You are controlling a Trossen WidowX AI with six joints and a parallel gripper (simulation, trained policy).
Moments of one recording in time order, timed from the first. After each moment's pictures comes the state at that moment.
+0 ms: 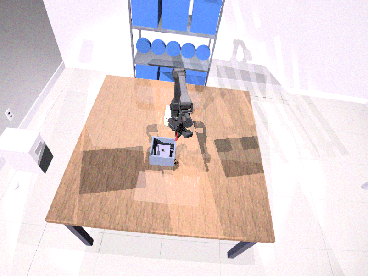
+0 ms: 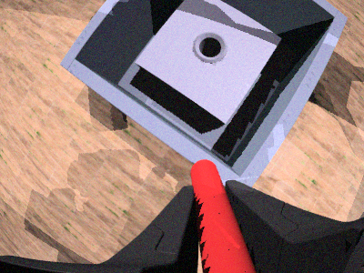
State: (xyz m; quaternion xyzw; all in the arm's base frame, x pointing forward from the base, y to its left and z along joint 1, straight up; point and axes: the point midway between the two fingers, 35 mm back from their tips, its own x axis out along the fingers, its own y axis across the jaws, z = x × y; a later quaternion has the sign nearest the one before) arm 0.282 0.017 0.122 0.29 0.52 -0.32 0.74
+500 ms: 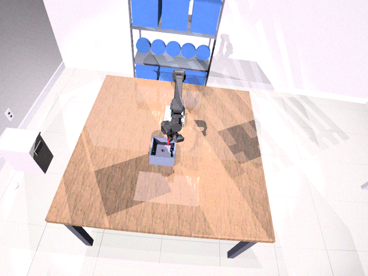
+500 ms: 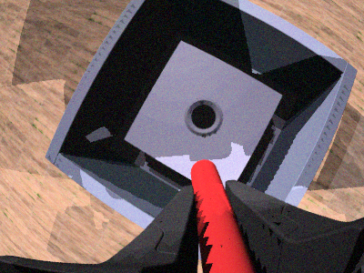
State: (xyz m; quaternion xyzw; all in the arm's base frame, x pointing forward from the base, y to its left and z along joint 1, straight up) arm 0.310 -0.032 0.114 0.32 0.49 -0.35 0.73
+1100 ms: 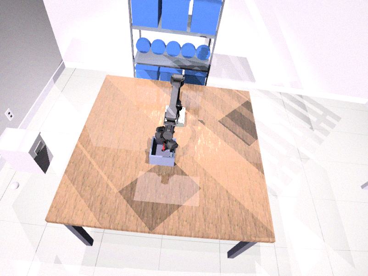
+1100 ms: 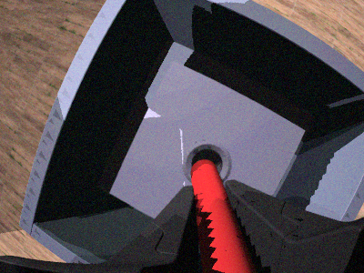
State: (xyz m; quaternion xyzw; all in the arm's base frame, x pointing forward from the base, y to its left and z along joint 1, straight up) arm 0.331 -0.062 0.078 0.34 0.51 -0.36 0.70
